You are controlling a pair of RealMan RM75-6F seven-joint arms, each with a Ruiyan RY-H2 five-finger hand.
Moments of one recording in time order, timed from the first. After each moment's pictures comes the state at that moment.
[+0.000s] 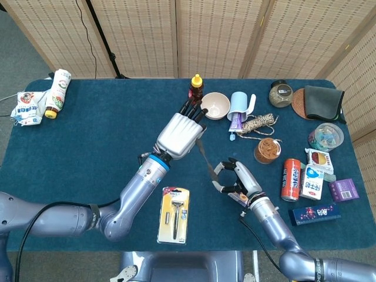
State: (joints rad) left arm -1.29 -1.46 -0.32 -1.74 0.68 1.14 0.82; right arm 0.57 -1.40 0.29 -1.87 -0.92 0.93 0.26
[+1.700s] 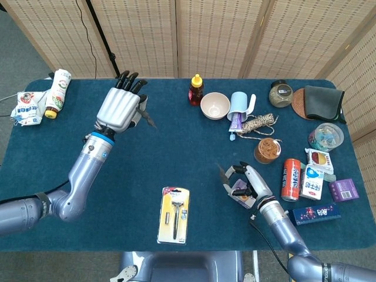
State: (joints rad) left arm -1.08 -1.22 -0.28 -1.68 0.79 1.07 0.57; right arm 0.52 -1.37 0.26 -1.83 -0.98 0.92 0.30
